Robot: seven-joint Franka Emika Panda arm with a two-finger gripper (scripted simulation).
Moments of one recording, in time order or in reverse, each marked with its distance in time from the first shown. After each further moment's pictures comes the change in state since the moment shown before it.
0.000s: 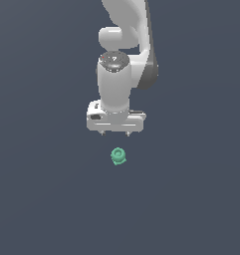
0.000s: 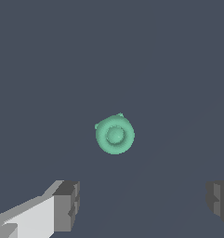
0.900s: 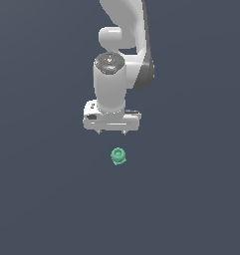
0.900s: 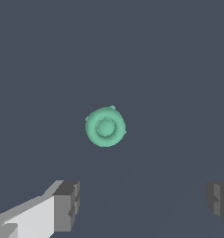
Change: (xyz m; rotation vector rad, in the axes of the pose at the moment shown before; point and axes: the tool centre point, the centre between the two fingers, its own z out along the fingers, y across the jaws) arm -0.009 0.015 0.004 -0.014 -0.031 -0.016
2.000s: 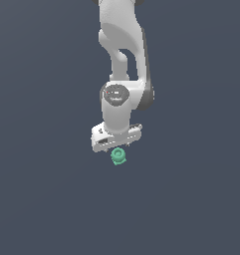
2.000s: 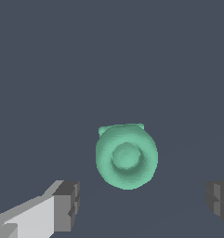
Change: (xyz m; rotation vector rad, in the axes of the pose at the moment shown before) arm 0.026 -0.022 0.073 0.017 0.022 -0.345
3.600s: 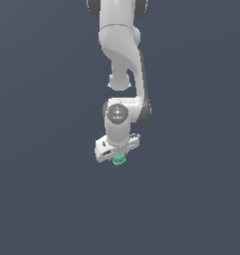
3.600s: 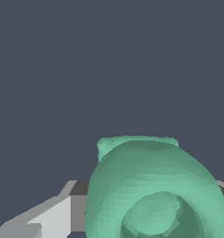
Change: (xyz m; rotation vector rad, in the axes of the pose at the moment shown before) arm 0.007 -0.004 0.068 0.007 0.010 -0.086
